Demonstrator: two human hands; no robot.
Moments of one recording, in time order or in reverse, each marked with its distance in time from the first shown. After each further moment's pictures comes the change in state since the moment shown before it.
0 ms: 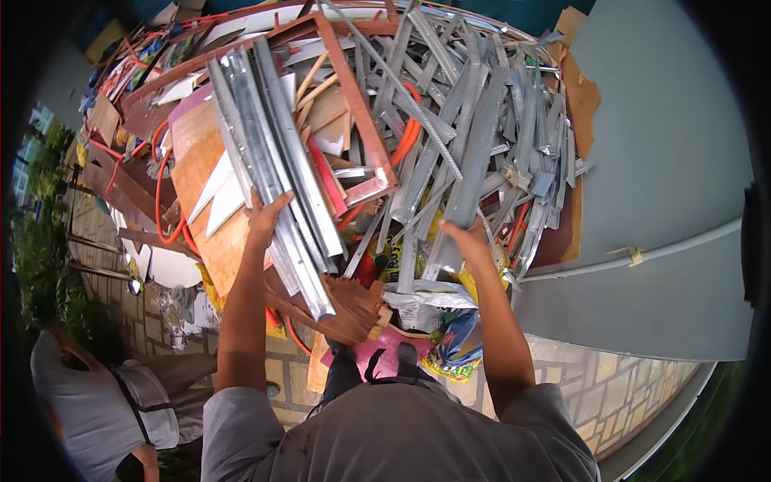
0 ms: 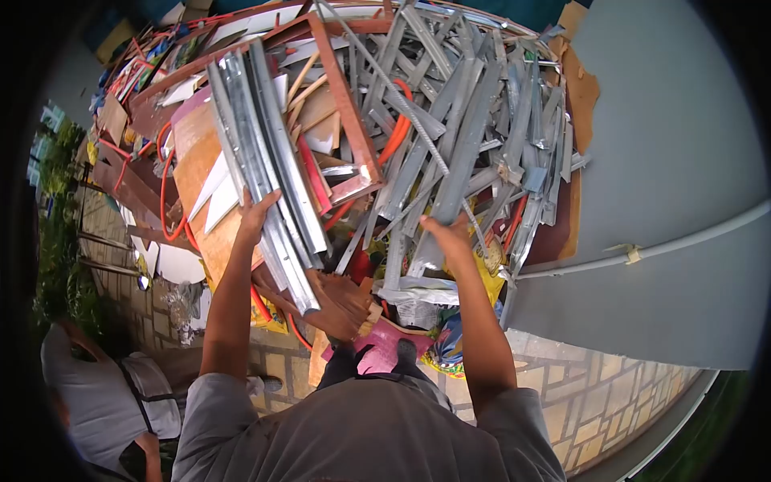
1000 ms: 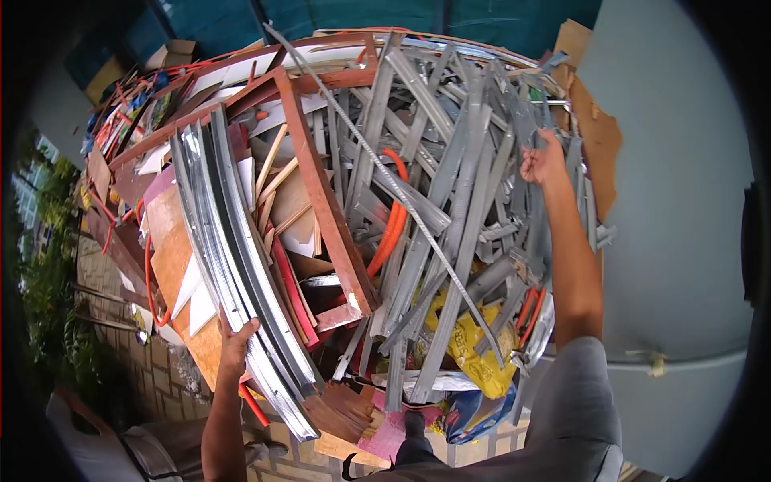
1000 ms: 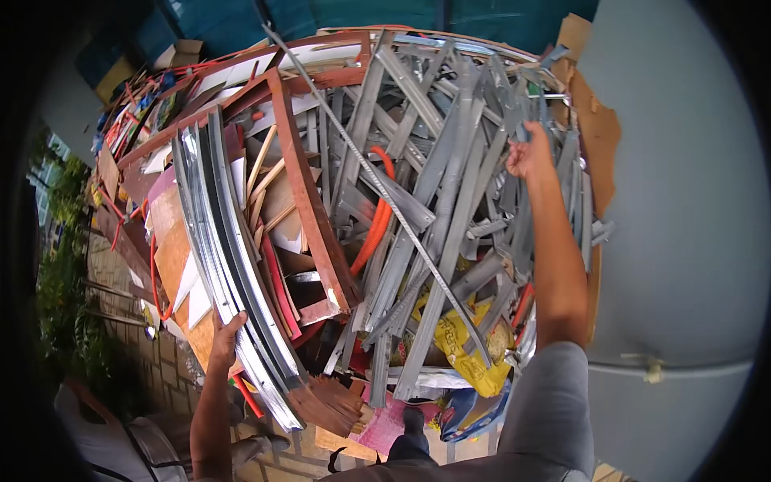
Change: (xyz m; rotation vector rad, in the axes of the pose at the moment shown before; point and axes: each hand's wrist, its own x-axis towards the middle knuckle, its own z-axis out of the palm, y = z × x) left_hand -0.007 0.016 0.004 -0.352 -0.181 0.039; right_hand 0.442 -0.161 -0.163 0.611 0.054 0.402
